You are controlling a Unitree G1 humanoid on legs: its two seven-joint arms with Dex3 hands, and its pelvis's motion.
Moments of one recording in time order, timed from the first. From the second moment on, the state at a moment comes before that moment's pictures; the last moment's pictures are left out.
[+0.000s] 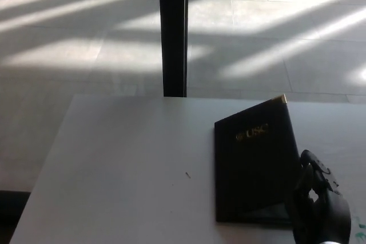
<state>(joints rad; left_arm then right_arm) -0.24 0.53 0.70 1.18 -0.44 0.02 0.12 0.00 0.08 0.04 -0.13 0.36 0.22 -0.34</state>
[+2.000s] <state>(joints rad) -0.34 0.58 0.59 1.18 -0.43 0.02 0.12 -0.43 0.13 0.56 0.36 0.04 0.21 -0.40</state>
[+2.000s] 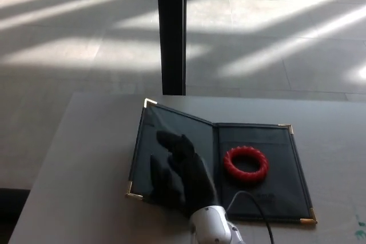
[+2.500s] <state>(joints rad) -0.38 0.60 0.55 1.21 -0.41 0.03 0.12 -0.43 0.12 0.58 0.41 -0.09 0.23 -0.33</state>
